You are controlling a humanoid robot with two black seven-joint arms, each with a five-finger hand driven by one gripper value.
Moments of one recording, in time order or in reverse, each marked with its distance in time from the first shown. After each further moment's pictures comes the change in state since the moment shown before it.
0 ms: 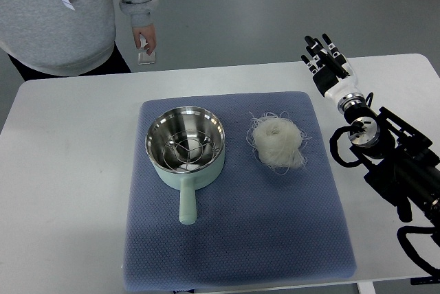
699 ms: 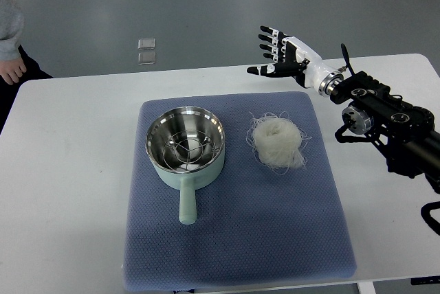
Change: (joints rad) left arm 0.000 0.000 0.000 0.000 0.000 -0.008 0.000; right arm 0.237 -0.151 -0.514 0.082 -0.728 0.026 -0.012
